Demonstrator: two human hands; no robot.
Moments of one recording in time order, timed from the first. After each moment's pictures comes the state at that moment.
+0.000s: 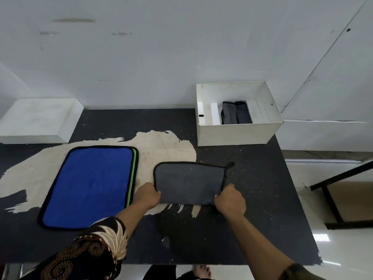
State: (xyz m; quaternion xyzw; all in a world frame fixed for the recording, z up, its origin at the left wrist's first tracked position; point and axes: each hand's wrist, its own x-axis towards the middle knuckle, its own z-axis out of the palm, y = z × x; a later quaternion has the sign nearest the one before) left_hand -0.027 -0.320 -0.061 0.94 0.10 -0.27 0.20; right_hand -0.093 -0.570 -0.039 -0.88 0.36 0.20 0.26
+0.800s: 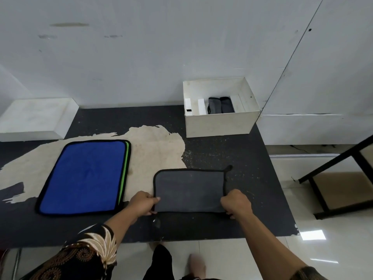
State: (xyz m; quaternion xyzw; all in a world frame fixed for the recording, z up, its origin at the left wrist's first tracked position) left_hand -0.106 -0.323 -0.053 0.83 0.17 -0.34 0.40; right_hand -0.171 -0.619 -0.036 -0.83 0.38 0.24 0.33
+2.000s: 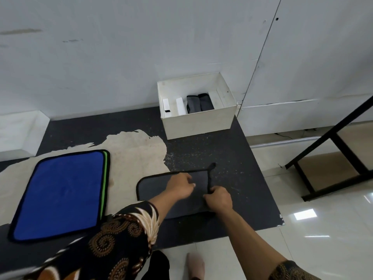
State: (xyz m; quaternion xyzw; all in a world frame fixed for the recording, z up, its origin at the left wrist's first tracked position) left_hand -0.078 -0.495 -0.033 0.91 -0.09 -0.31 0.24; right_hand -0.166 -0.621 -0.050 -0.81 0.37 0.18 0.42
